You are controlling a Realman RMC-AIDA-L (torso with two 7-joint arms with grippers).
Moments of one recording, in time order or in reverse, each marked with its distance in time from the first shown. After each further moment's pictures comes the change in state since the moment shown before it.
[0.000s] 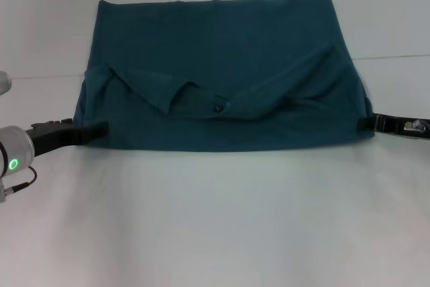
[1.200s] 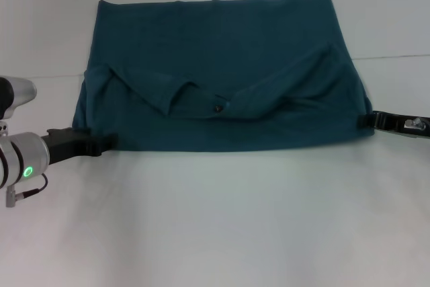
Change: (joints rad) left arm -0.015 -0.003 0.063 -0.035 0.012 -0.022 0.052; right arm -0.003 0.001 0.000 0.001 0.026 0.001 0.000
